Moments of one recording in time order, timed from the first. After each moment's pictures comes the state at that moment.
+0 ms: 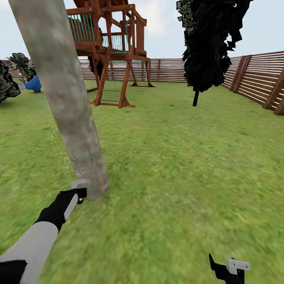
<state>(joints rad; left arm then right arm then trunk) -0.81 0.13 0.04 -0.65 0.11 0.48 0.15 -0.42 -0.18 -0.19 -0.06 -0.02 -0.69 0.07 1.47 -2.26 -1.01</state>
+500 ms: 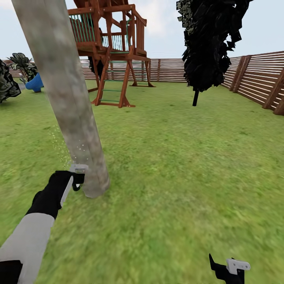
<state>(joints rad) -0.84 0.14 0.05 -0.97 -0.07 0.82 0.01 -0.42 -0.18 -0.19 -0.06 -0.02 -0.69 0.07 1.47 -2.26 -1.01</state>
